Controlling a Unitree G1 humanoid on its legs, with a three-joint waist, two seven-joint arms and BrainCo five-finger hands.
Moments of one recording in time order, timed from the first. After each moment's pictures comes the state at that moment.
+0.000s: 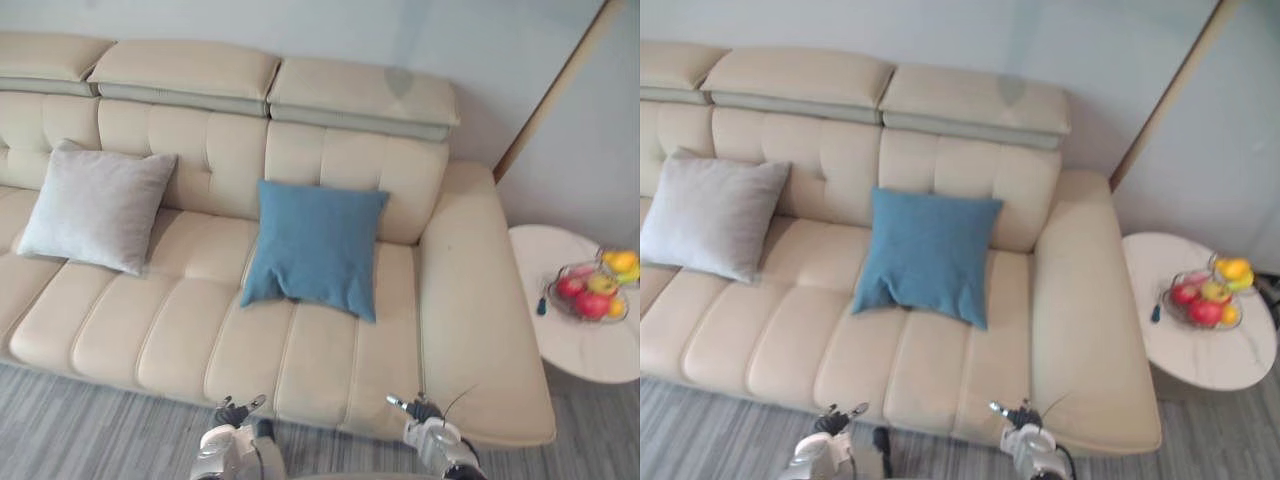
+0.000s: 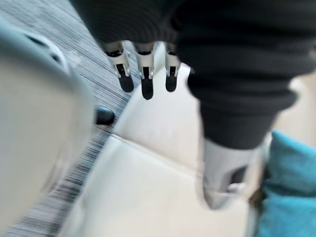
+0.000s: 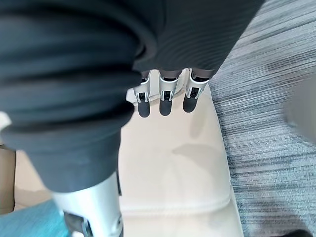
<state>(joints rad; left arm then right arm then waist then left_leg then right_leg) -0.01 -0.02 0.25 0.95 -0.10 0.01 0.13 -0.11 0.00 -0.29 0.99 0.04 0.03 -0.13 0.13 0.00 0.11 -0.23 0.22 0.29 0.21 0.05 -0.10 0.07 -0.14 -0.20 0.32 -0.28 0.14</state>
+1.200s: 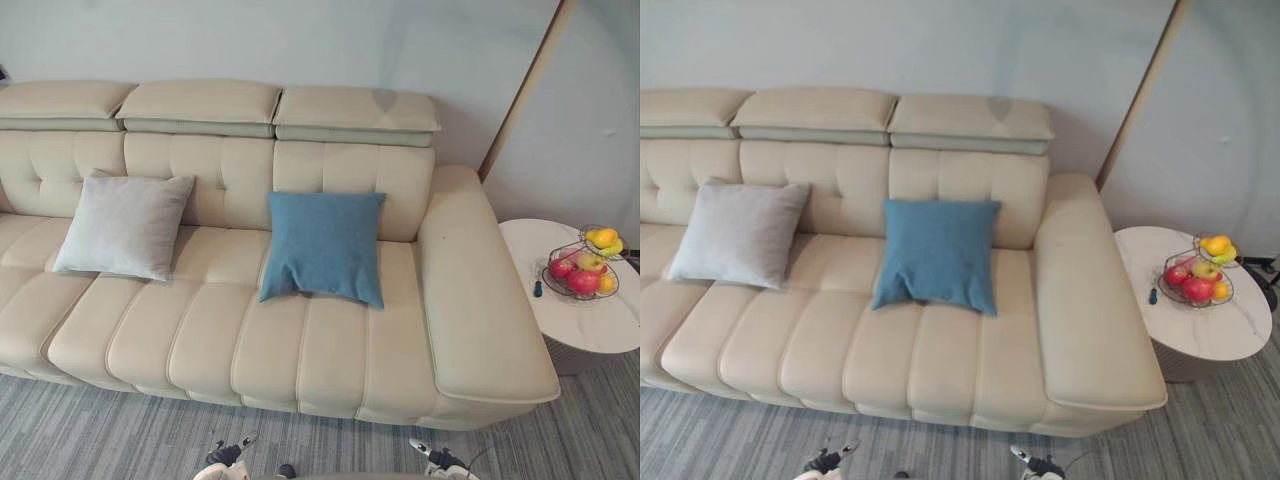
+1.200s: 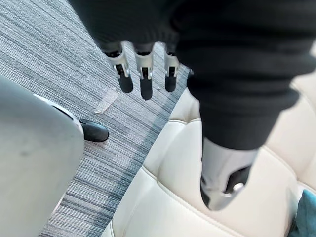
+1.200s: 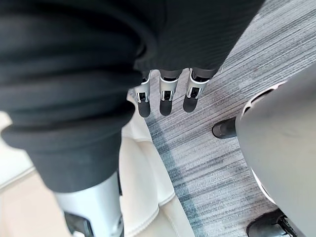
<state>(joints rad) 0.09 0.02 0.32 1.03 -0.12 0.01 0.09 0.04 0.03 -0.45 1.05 0.04 0.05 -0.09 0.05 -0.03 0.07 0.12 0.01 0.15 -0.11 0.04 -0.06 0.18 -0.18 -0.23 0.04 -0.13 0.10</state>
